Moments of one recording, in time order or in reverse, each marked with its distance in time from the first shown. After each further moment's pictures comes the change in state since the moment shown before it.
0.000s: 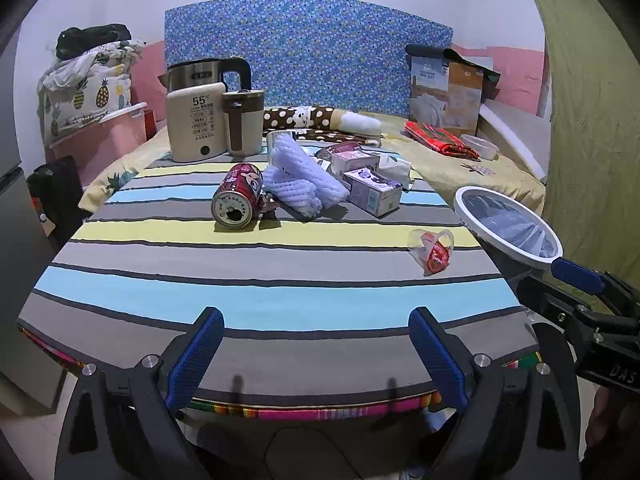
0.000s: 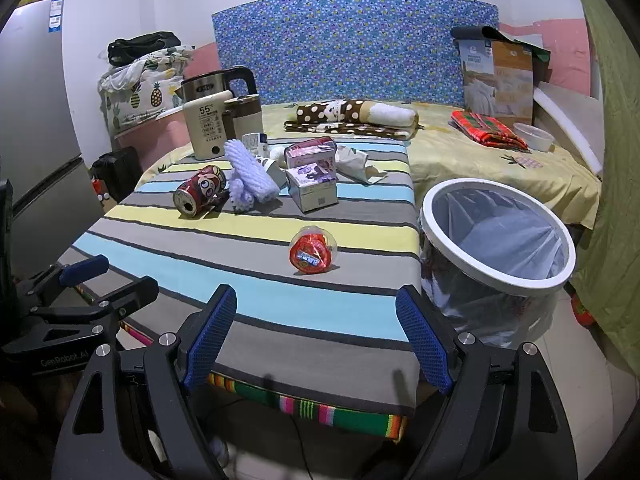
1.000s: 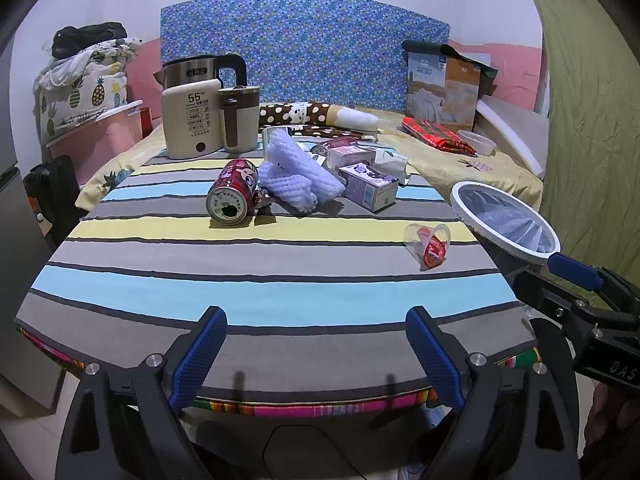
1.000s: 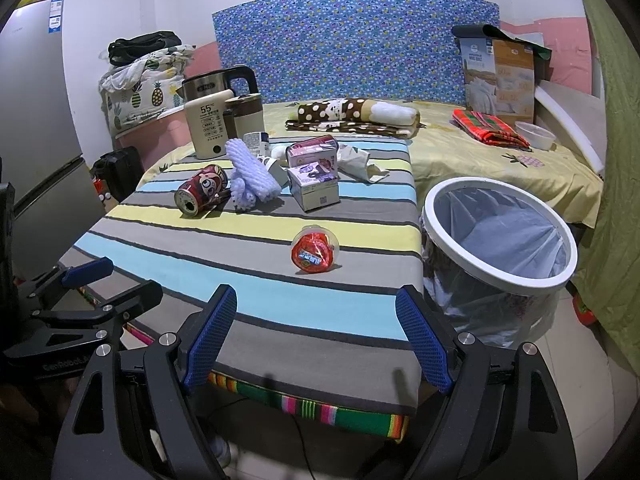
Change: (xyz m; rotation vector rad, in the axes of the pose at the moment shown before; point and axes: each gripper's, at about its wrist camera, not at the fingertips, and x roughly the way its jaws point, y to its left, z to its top) left arm 0.003 -0.003 -0.002 0.006 0.019 -0.008; right arm -0.001 -0.003 0.001 0.004 0.006 0.007
